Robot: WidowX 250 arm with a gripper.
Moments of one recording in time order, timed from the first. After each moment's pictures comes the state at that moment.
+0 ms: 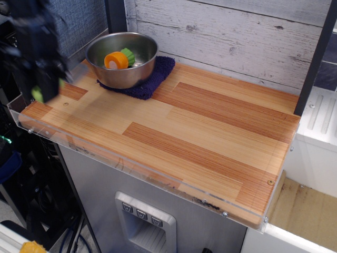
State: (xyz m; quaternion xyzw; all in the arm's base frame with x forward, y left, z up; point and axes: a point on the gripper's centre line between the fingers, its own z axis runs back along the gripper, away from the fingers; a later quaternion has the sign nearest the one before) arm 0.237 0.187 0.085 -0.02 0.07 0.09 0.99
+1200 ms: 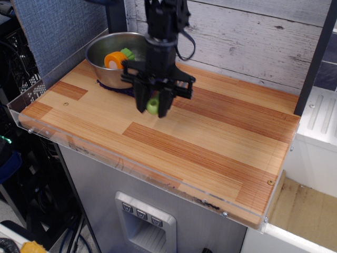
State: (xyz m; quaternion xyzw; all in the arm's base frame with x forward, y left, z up) arm 0.324 0.041 0.034 0.05 0.04 0.10 0.99
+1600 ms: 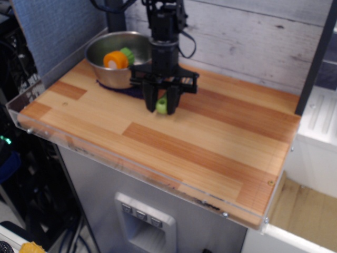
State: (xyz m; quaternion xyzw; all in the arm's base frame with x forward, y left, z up) arm 0.349 0.047 0.021 -0.01 0.05 0.12 0.99
